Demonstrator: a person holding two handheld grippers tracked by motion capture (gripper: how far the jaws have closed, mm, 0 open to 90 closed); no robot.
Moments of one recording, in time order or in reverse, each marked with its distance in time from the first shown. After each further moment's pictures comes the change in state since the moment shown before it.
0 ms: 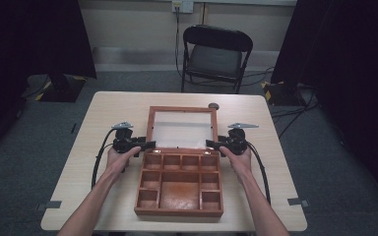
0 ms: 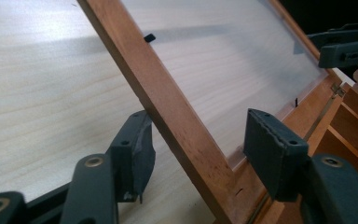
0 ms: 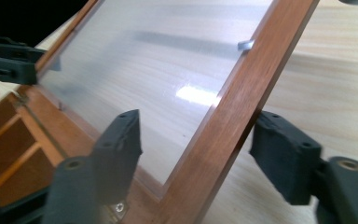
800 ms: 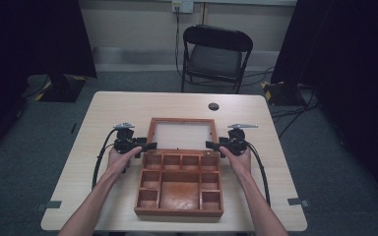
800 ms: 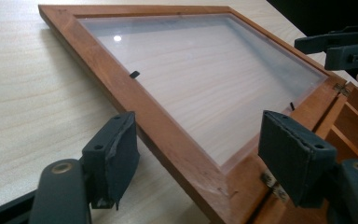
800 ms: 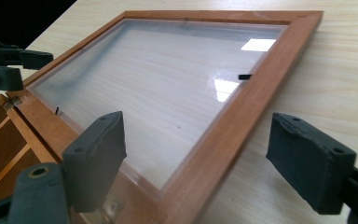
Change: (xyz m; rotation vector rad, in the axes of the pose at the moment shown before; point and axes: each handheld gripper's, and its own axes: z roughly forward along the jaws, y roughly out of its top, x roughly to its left) left arm -0.005 0.001 0.001 0.017 0.012 -0.010; right arm -0.003 -0.002 0.002 0.030 -0.014 0.059
